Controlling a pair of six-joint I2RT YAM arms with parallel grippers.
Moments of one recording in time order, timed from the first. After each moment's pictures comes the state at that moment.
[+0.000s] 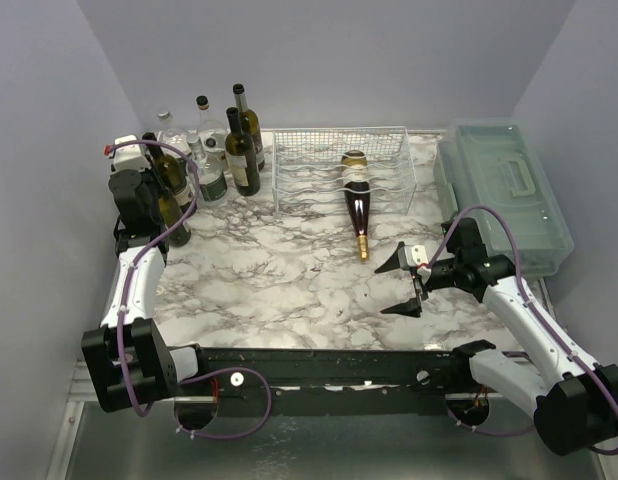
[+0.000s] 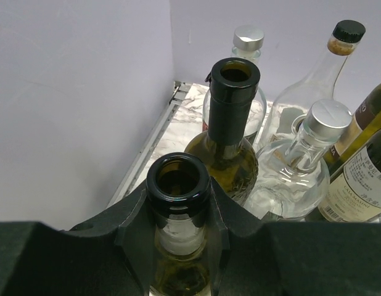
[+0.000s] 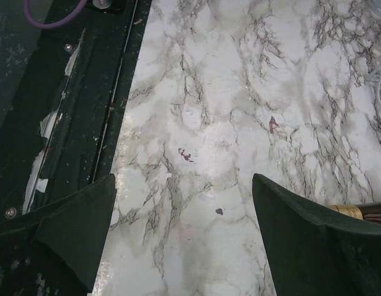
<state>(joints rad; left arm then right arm) 0.22 1.21 0.84 0.31 -0.12 -0.04 0.26 0.97 0.69 -0.70 -1.19 -1.09</state>
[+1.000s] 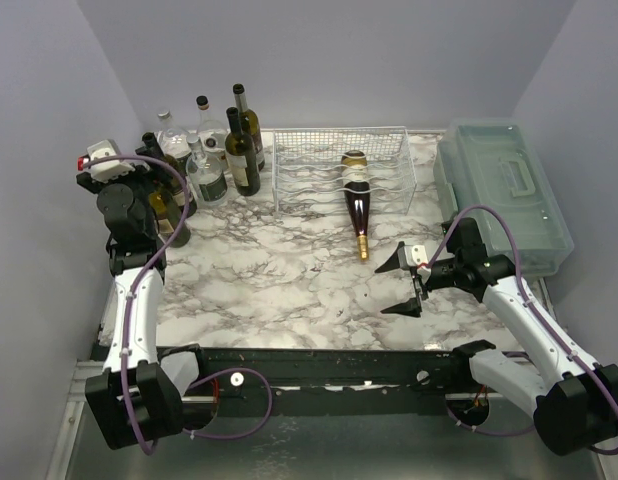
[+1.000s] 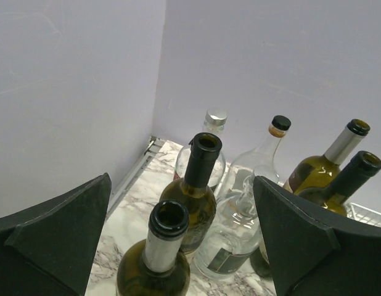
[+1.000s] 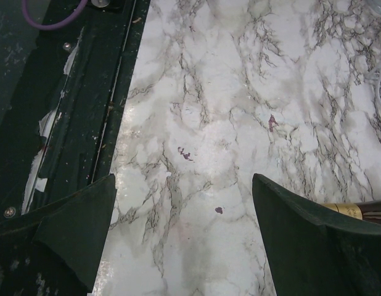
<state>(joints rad) 0.23 1.04 0.82 0.39 -0.12 -0.19 0.26 0.97 0.69 -0.70 -1.18 -1.09</state>
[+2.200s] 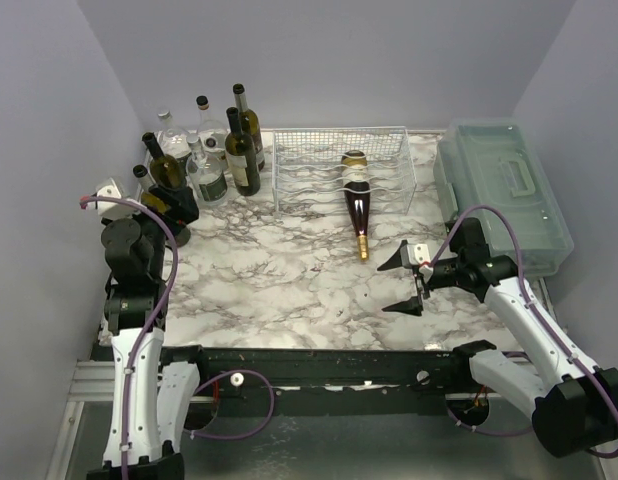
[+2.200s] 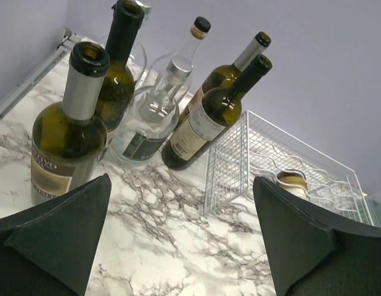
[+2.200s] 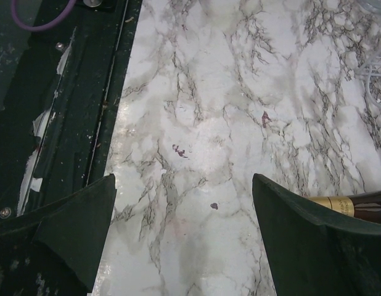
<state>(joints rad) 0.13 0.64 0.79 -0.18 0.01 -0.51 0.24 0.96 0.69 -0.70 -1.18 -1.09</state>
